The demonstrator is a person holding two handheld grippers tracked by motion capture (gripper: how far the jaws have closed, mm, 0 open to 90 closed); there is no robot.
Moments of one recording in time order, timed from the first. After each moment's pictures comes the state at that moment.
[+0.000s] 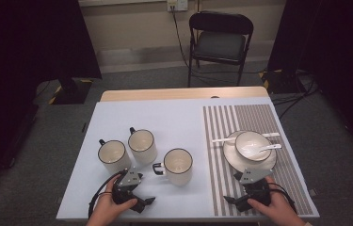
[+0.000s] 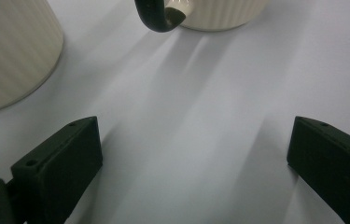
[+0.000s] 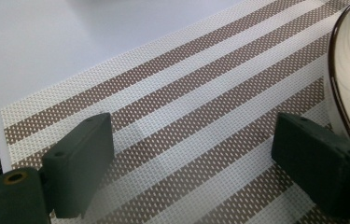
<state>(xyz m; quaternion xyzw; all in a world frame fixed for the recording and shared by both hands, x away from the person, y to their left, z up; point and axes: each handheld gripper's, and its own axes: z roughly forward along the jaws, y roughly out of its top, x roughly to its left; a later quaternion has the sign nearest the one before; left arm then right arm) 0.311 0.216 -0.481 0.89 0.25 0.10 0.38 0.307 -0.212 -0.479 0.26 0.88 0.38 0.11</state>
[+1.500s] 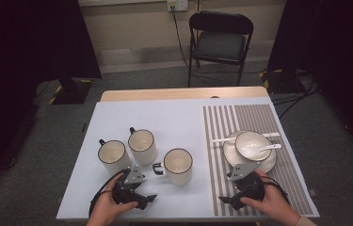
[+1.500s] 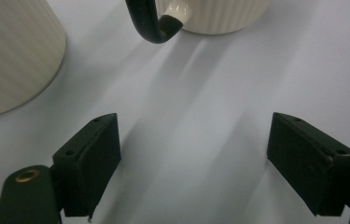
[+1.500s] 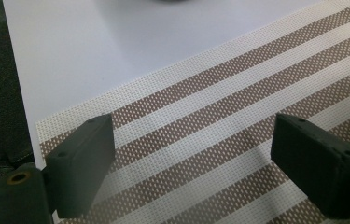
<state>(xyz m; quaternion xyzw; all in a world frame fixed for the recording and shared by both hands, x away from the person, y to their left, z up) 0.310 0.203 -0.465 0.90 0.27 0.10 0.33 0.317 -0.188 -0.458 0.21 0.91 0.34 0.07</state>
